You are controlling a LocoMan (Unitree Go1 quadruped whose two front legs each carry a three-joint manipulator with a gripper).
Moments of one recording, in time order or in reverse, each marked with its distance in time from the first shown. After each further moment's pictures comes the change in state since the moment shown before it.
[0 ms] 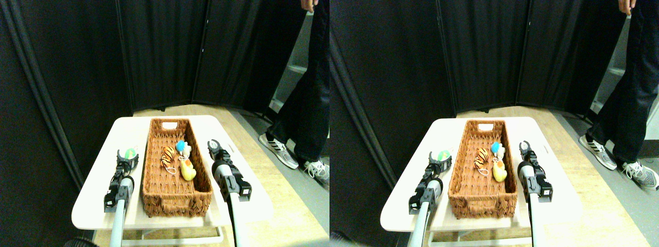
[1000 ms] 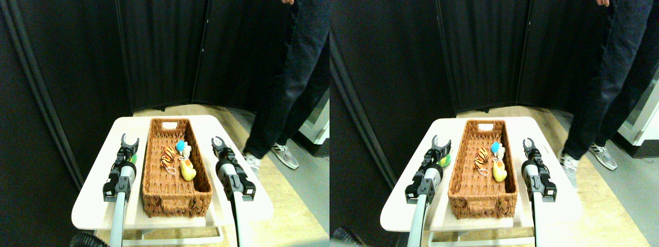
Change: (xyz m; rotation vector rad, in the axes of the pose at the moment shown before) right arm 0.000 0.003 0.016 -0.008 -0.033 0.050; left arm -0.015 -0.058 -0.009 0.067 0.013 -0.095
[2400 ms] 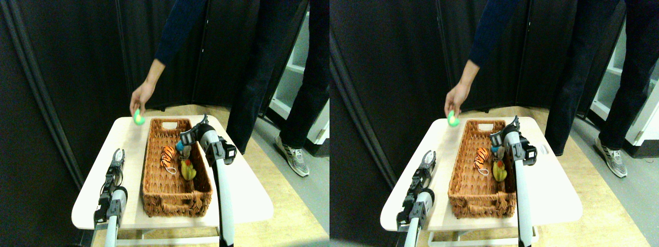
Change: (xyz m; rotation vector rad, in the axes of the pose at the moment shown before) right arm 0.008 0.078 -0.062 0.011 0.388 0.057; left arm -0.025 0.037 0.026 0.025 -0.106 -0.073
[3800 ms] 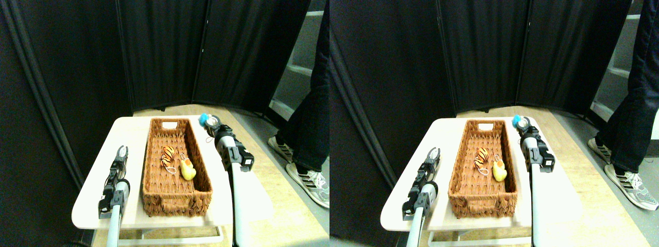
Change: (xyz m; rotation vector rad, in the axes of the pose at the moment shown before) right arm -0.014 -0.024 0.059 -0.073 -0.276 0.002; left arm 0.018 0.004 -0.007 0.003 0.045 0.030
